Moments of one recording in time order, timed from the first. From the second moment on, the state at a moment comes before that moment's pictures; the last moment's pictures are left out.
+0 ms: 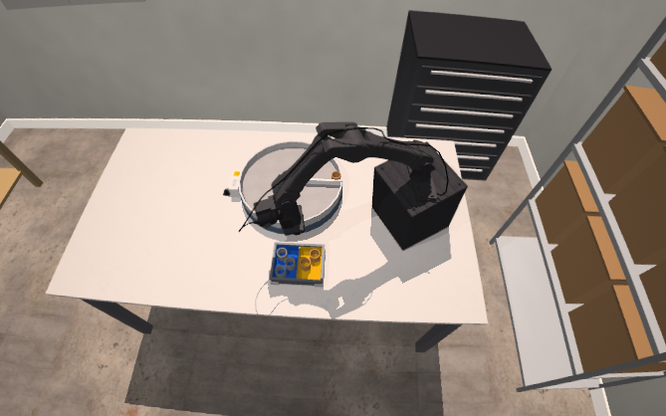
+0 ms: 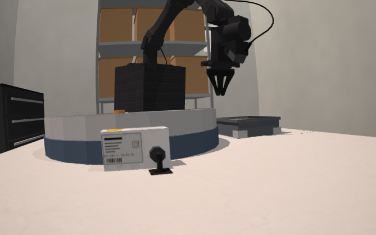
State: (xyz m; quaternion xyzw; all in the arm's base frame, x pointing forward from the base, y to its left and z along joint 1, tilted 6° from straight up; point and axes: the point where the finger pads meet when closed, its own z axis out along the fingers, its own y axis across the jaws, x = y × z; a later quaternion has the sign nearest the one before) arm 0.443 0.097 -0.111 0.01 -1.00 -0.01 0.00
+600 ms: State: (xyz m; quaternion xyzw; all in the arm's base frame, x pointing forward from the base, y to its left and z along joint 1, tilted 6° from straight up) arm 0.300 -0.122 -0.132 -0.04 -1.00 -0.01 0.00
